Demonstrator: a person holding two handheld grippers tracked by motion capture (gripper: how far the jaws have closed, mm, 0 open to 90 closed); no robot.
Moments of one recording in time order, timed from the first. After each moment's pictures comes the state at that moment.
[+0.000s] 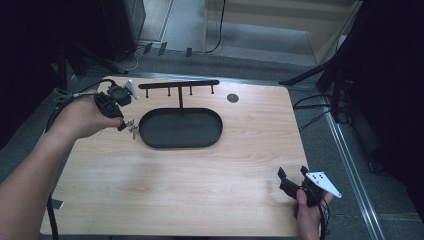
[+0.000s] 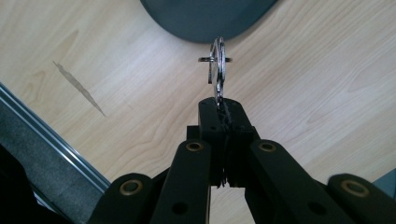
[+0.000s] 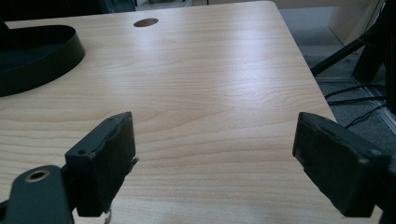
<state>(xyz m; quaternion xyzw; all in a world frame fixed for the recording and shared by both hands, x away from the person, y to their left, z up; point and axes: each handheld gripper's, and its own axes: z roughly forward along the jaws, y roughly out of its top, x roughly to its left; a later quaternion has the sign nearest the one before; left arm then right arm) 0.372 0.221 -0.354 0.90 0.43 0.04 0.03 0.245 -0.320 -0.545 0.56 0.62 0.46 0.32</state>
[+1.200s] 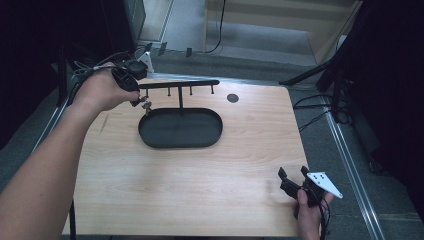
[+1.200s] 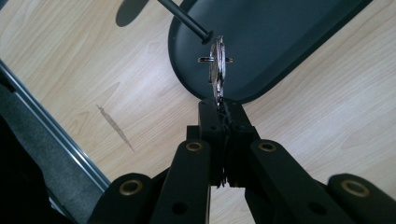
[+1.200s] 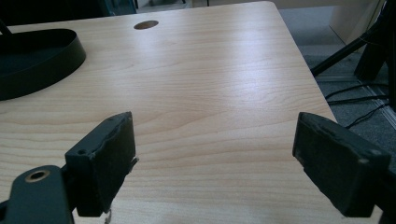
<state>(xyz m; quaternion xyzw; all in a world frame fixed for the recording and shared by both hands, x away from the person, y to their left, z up) 0.421 0.190 -0.320 0.89 0.46 0.08 0.04 0.244 -0.321 -0.545 0.56 0.61 0.46 0.31</state>
